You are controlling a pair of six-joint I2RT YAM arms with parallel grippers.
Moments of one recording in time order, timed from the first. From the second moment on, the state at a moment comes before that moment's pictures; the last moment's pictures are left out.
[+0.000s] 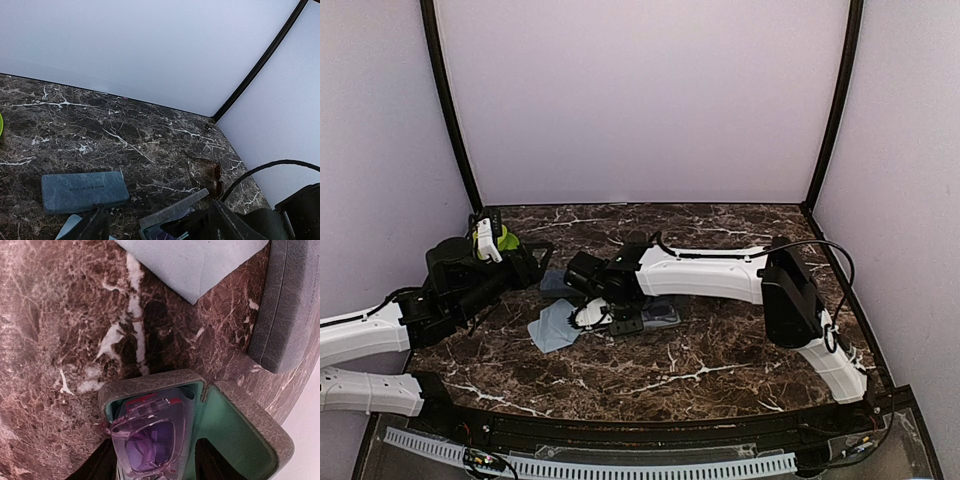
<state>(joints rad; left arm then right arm) -0.76 0.88 0.51 0.20 -0.27 -0.59 1.16 2.39 2.09 -1.04 0.36 -0.71</state>
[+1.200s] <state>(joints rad) -0.76 0.93 0.51 0.23 -0.24 -0.61 1.15 2.33 2.00 -0.95 0.37 -0.63</state>
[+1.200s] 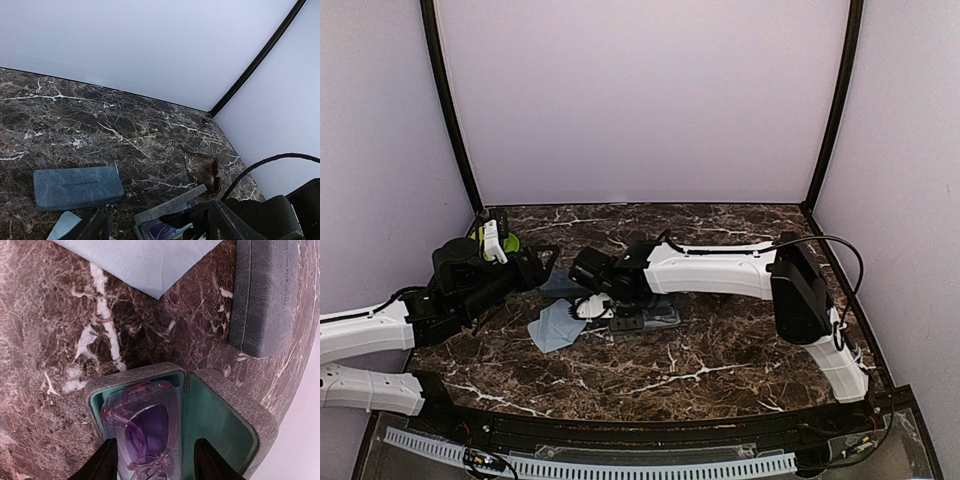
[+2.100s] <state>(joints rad) -0.75 1.00 0.52 0.22 -0.24 -0.58 1.13 1.94 1.63 -0.77 0.19 -0.54</state>
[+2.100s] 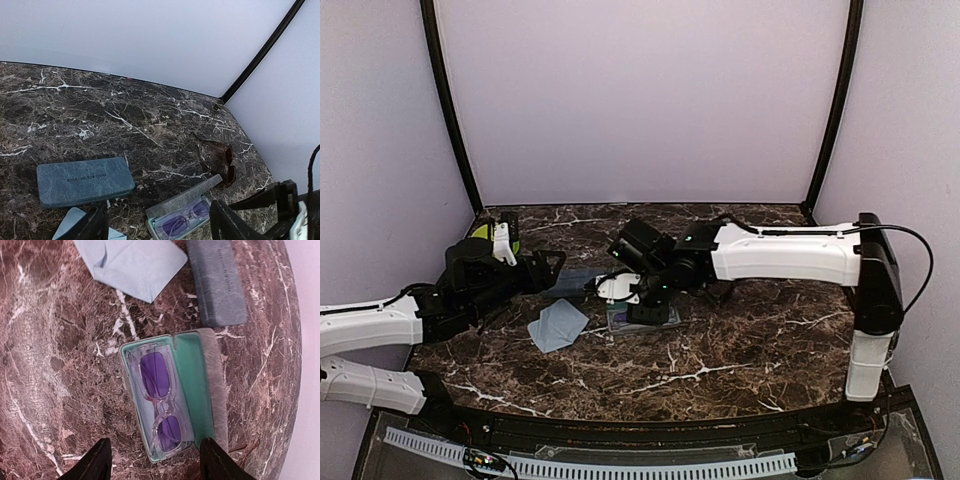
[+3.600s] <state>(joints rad) -0.74 1.82 1.10 0.13 0.31 -0.45 0.63 1.64 0.94 -0.20 -0.37 0.30</state>
